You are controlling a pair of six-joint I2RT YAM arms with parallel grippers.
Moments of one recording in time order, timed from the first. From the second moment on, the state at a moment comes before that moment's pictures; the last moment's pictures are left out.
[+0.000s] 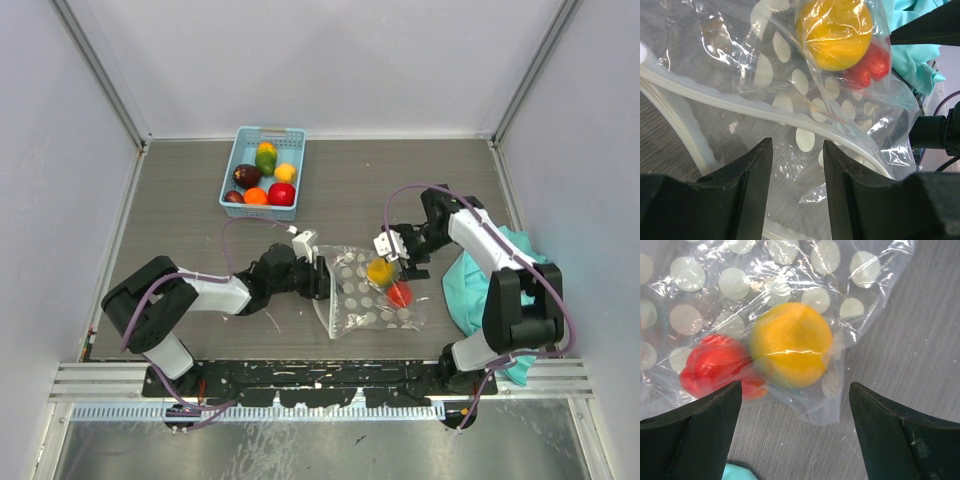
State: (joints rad) left arm -0.84 1.62 0.57 0.61 0.29 -0.69; right arm 0.14 1.47 1.06 -1.02 -0.66 -1.74
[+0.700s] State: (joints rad) left arm -0.84 1.64 0.60 0.59 0.34 -0.64; right arm 0.23 1.63 1.06 -0.98 -0.60 -1.83
